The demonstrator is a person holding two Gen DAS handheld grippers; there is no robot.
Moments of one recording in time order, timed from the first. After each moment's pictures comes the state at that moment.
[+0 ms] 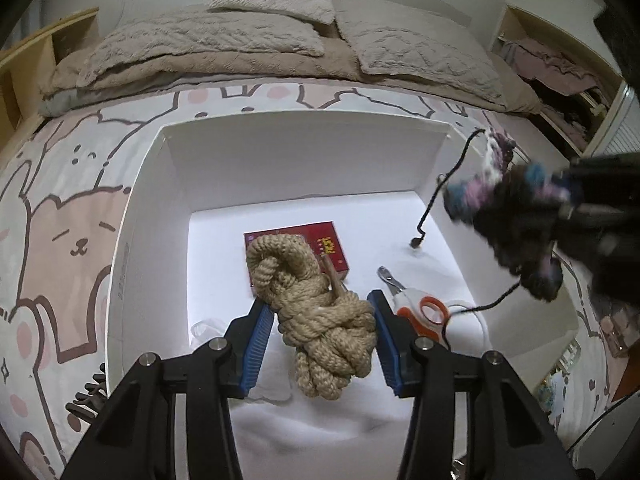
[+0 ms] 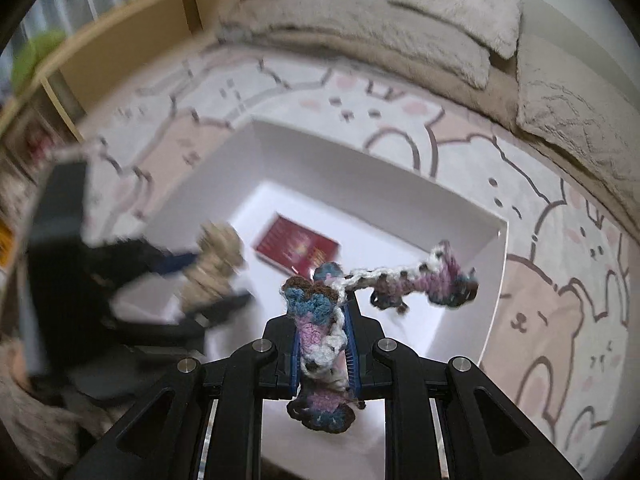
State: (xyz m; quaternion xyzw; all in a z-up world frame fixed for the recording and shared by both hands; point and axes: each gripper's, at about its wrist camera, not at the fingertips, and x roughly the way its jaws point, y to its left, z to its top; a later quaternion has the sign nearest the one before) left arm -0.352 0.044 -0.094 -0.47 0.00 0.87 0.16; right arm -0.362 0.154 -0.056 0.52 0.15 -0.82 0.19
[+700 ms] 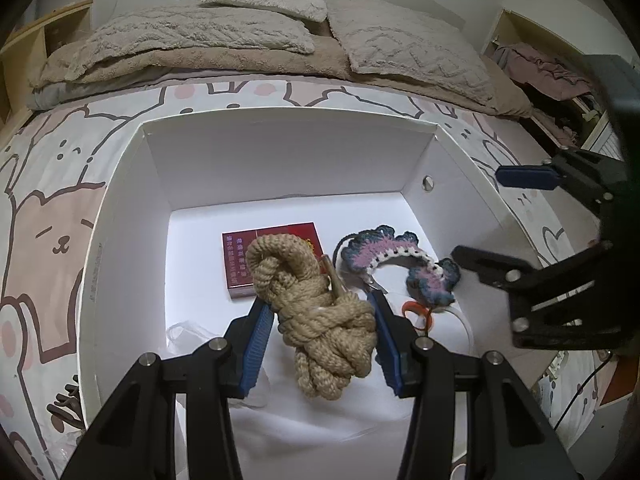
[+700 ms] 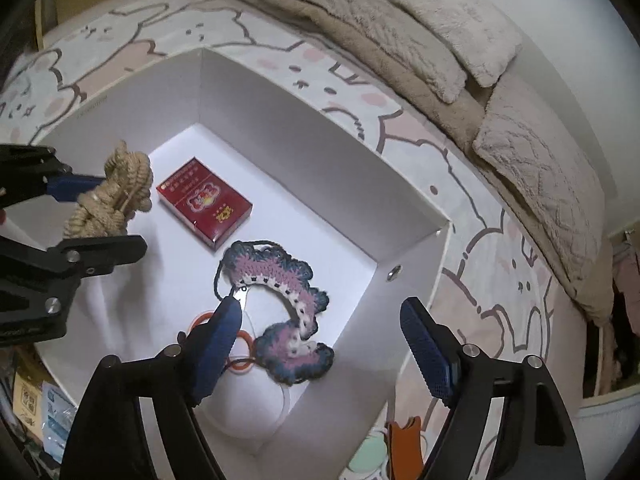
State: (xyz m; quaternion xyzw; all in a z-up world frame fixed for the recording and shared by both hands) left arm -0.357 0.054 -0.093 -0.47 -0.02 0.86 0.18; right arm -0.357 0.179 -0.072 0.47 0.27 -0.83 0.12
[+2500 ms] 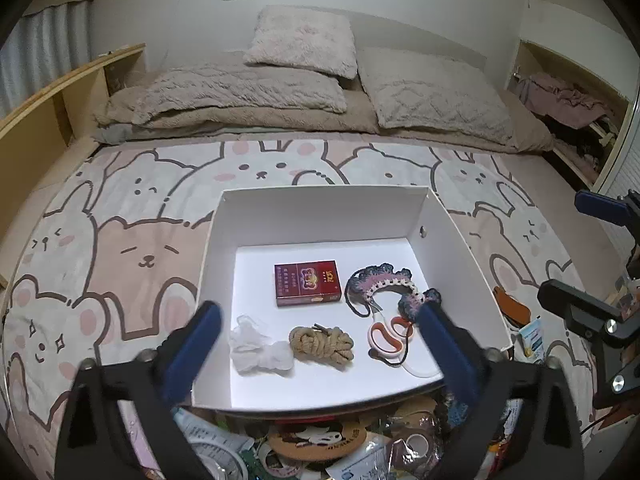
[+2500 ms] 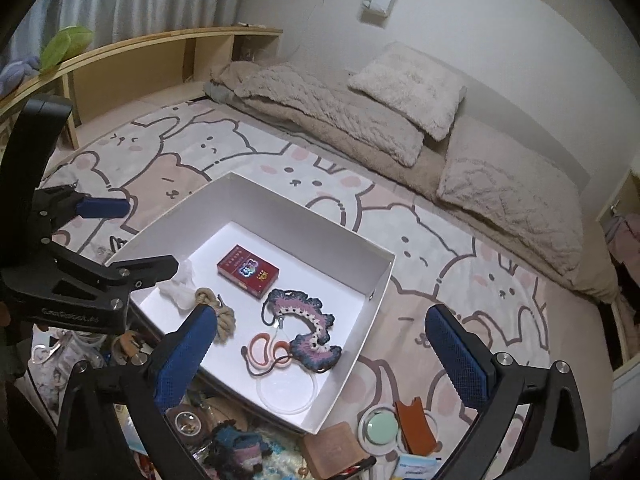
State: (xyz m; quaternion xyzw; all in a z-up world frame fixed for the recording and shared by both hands) left arm -0.281 0.042 0.012 -0.40 0.00 0.91 0.09; right arm -0.260 0.197 0.038 0.36 0.18 -0.91 0.14
